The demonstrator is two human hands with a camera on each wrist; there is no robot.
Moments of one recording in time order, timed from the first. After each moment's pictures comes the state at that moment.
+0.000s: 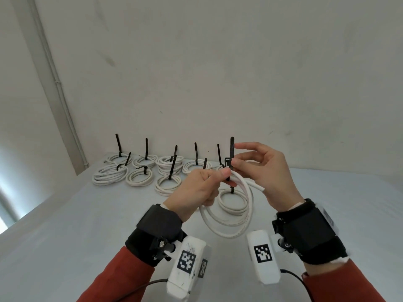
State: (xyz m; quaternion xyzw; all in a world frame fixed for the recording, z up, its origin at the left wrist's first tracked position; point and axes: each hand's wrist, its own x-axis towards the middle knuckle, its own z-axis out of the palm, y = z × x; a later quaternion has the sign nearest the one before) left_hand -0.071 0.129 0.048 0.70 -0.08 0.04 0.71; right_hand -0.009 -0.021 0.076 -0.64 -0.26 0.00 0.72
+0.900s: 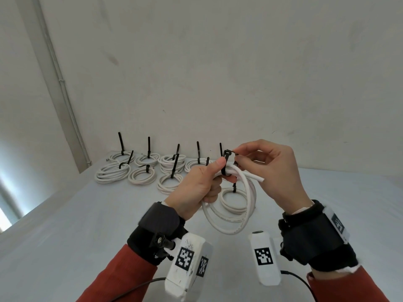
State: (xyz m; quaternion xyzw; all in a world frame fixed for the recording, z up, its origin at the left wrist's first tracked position) left_hand -0.076 0.127 0.056 0.67 -0.07 0.05 0.74; right_hand -0.015 -0.023 0.081 -0.66 -0.35 -0.11 0.65
